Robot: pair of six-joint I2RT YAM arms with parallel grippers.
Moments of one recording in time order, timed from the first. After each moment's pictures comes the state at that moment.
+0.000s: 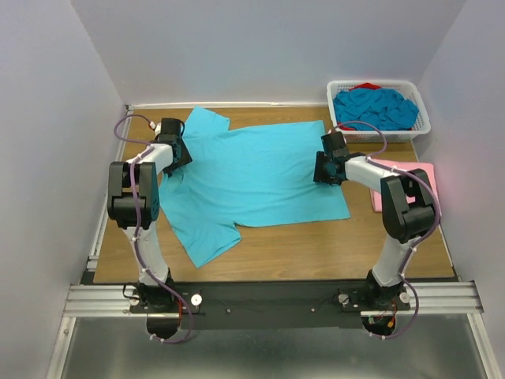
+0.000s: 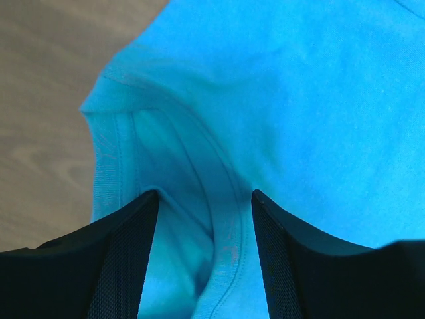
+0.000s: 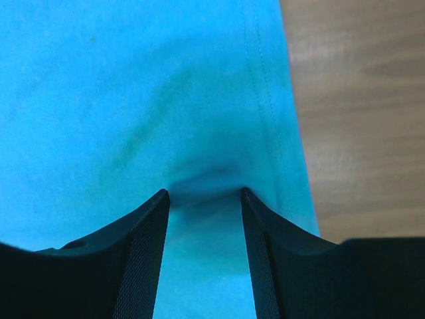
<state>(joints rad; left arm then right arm) -0.02 1.97 1.31 -0.31 -0.22 -0.46 0.29 1.83 1.11 -0.30 0.15 0.36</state>
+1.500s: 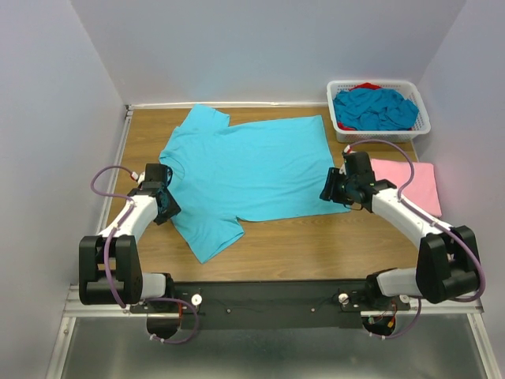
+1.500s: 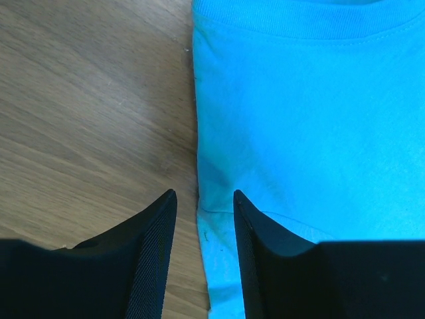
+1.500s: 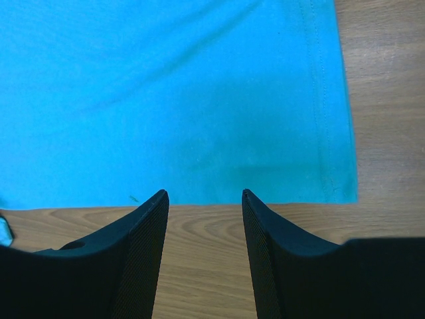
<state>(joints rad) 0.00 1.32 0.71 -0.52 -0.16 -0.59 0.27 1.35 0.79 -0.34 -0.05 0.40</state>
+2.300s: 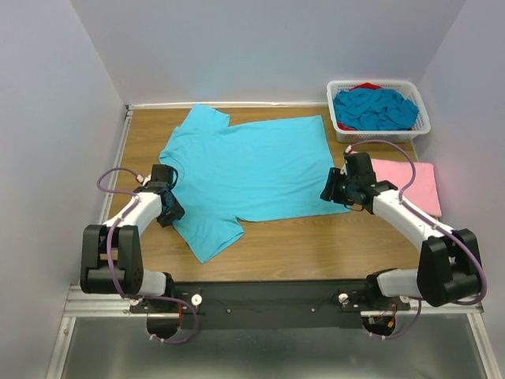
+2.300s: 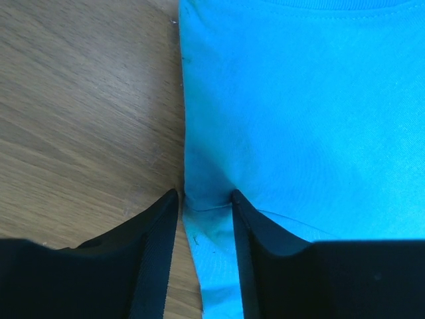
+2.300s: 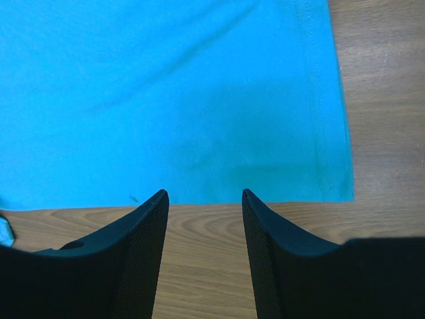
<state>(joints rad) -0.03 1.39 0.71 -0.53 -0.16 -0.63 0.27 1.33 0.78 -0.34 -0.04 0.41</state>
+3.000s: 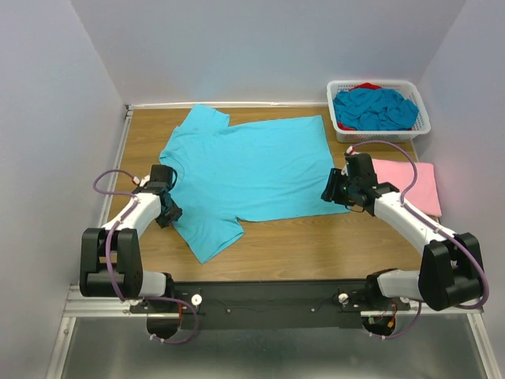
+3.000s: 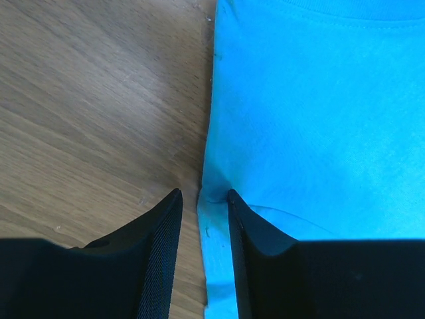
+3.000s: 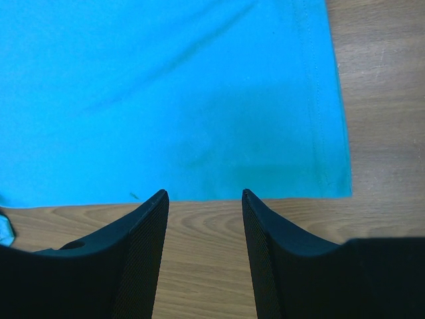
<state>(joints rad) -0.03 1.35 0.71 -0.58 -0.21 -0.68 0.27 1.30 0.77 -0.34 -0.03 0.41</state>
